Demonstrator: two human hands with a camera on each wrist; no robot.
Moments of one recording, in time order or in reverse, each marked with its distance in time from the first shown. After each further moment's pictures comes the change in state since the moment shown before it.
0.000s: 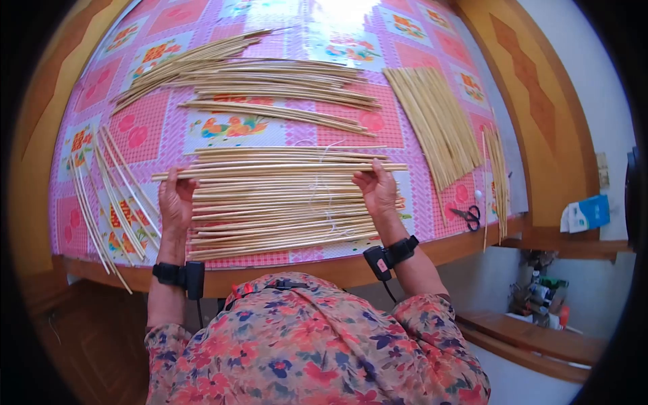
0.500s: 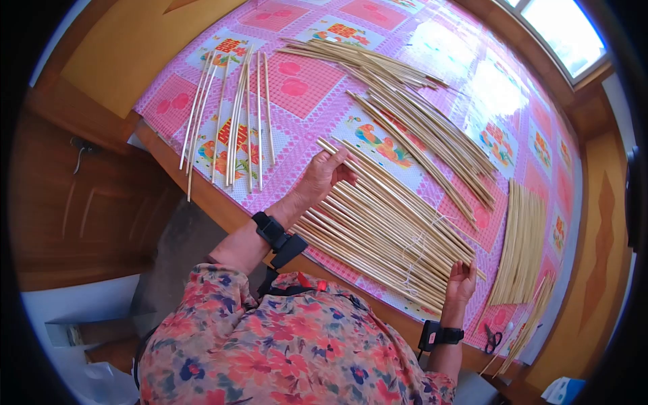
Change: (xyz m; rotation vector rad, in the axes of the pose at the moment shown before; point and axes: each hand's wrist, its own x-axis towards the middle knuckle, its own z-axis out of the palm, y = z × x) left_hand -0.016 0.006 0.036 -0.015 -0.148 -0.021; right_hand 0.000 -0.006 -0.032 -0.044 0.050 0.102
